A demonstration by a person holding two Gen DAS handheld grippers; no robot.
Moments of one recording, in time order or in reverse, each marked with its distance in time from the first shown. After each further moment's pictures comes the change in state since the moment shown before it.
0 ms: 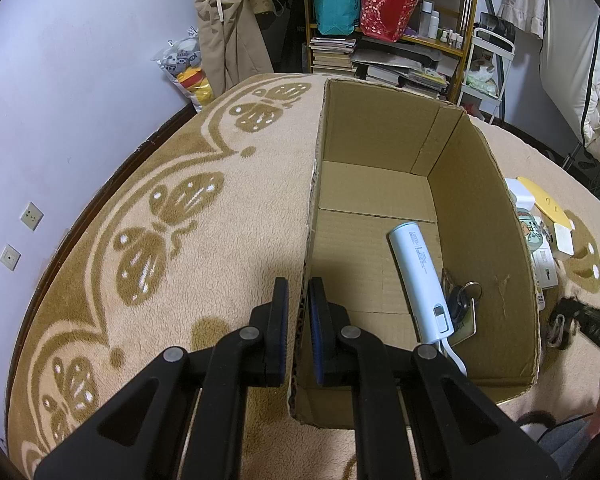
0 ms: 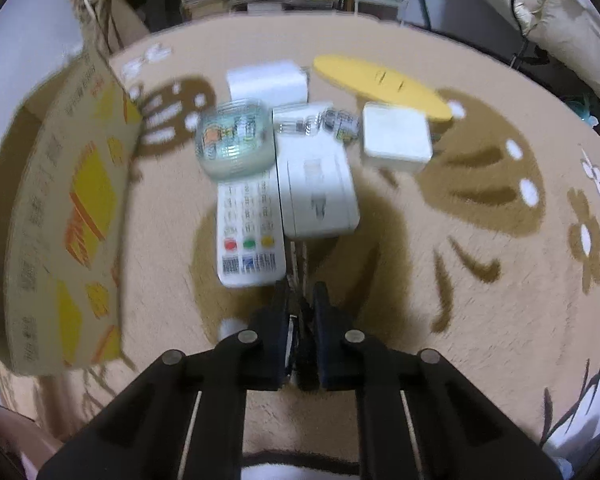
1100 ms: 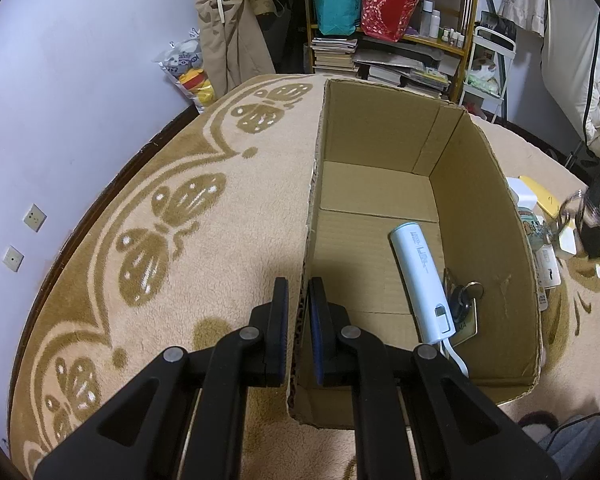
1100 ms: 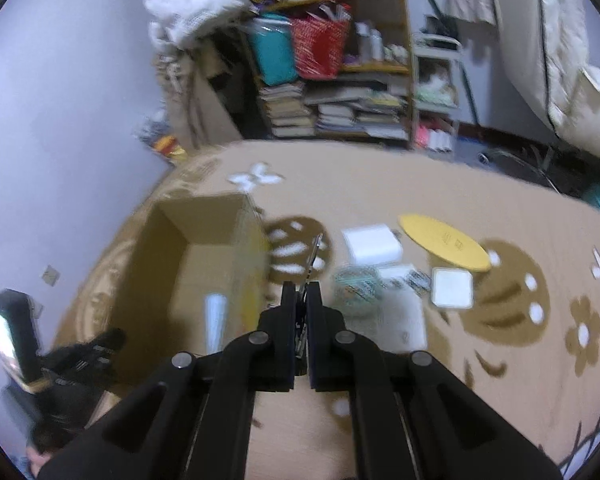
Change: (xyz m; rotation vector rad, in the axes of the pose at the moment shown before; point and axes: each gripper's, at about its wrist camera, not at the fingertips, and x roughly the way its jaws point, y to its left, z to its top) left arm 0.000 0.001 -0.001 0.003 -0.001 0.005; right arm -0.109 0.071 0.048 -0.122 -0.302 0.245
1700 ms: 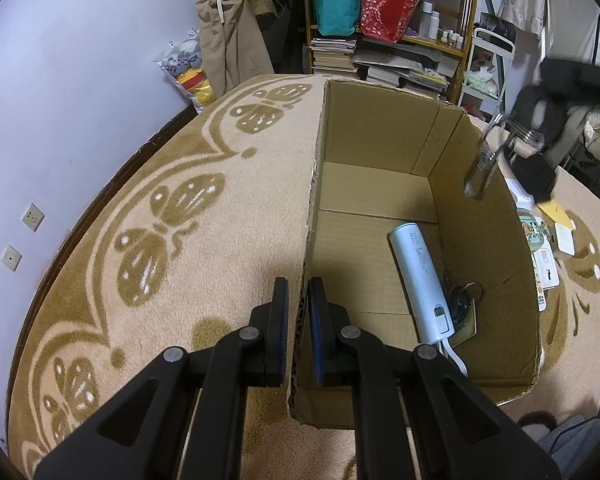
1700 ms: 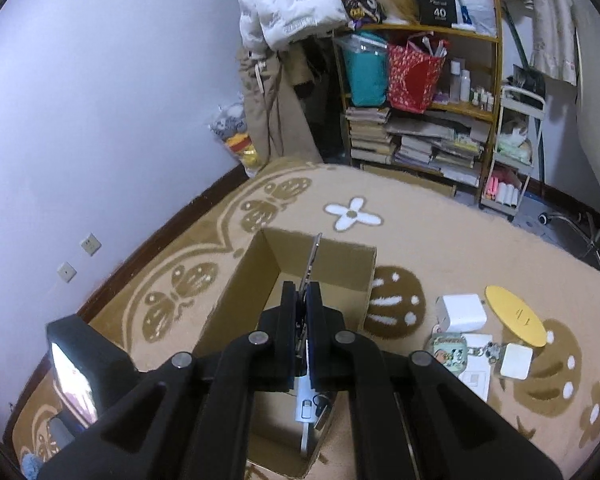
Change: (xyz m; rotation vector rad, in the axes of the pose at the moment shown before) left arm 0.000 0.000 0.000 -0.002 -0.001 -0.003; right arm 0.022 0.082 0.024 -0.170 0.004 0.136
